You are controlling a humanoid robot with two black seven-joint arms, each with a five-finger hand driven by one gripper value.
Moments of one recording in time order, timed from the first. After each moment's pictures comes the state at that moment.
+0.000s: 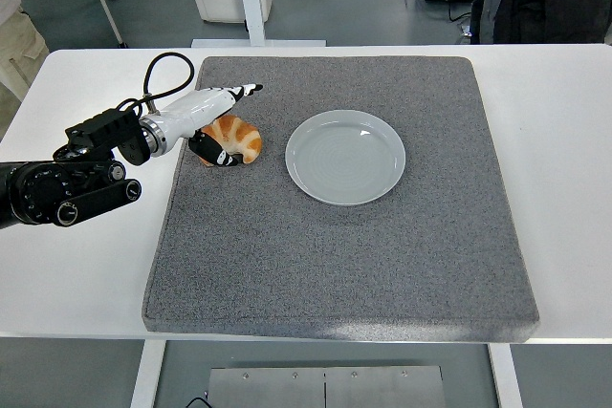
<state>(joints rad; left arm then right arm) -1.17 0.39 0.22 -0.91 1.04 0.33 -0.18 -0.10 0.00 0.00 0.13 -0.10 -0.04 0.25</state>
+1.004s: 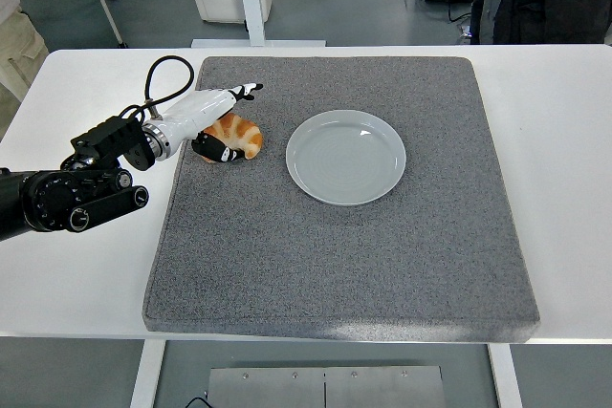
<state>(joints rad) -1.13 0.36 0.22 -0.88 1.03 0.41 -0.19 -0.10 0.00 0.00 0.13 -0.10 -0.04 0.25</state>
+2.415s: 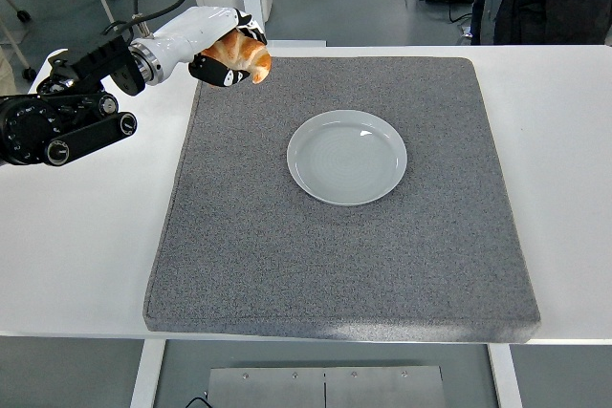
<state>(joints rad) -1.38 0.41 0.22 -0.90 1.02 0.35 -0.24 -0.10 0.00 0.00 0.13 -0.10 -0.04 0.25</state>
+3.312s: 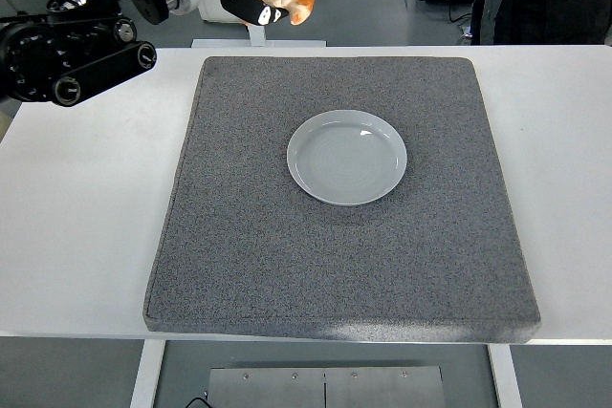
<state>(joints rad) -1.56 0.32 0.22 -0.89 1.01 0.26 -0.25 -0.10 0.00 0.00 0.13 -0.10 -0.04 0.25</state>
